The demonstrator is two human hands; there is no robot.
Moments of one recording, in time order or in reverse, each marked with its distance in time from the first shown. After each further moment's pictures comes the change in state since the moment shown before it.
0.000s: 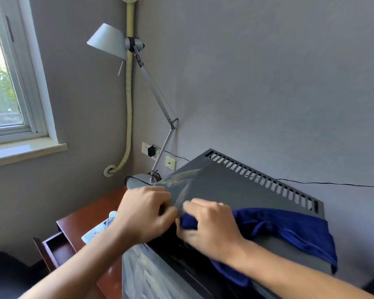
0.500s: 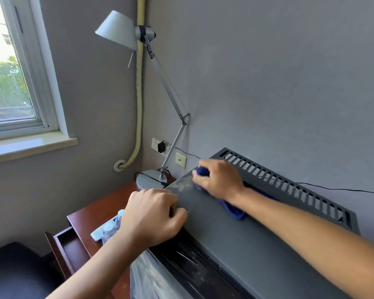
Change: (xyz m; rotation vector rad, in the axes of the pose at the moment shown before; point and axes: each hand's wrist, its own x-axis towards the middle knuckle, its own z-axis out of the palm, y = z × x) left_hand 0.010 -0.020 0.021 0.161 0.000 -0.179; right_hand 0.112 0.088 0.048 0.073 0.018 0.124
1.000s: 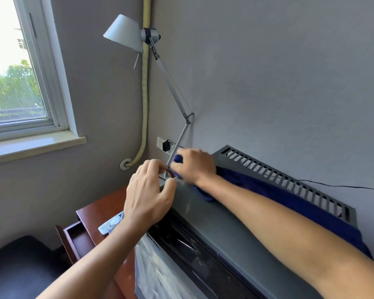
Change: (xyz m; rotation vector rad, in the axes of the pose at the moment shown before) left_hand 0.005 0.003 -0.005 -0.350 0.204 -0.324; right_hand 0.035 -0.057 0.022 -0.089 -0.152 0.082
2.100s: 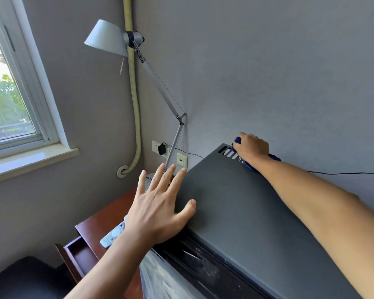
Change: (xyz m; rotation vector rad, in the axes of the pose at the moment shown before) left_hand 0.002 0.004 0.001 0.476 -0.432 0.258; right_hand 0.049 0.206 -0.014 -0.248 0.104 0.437
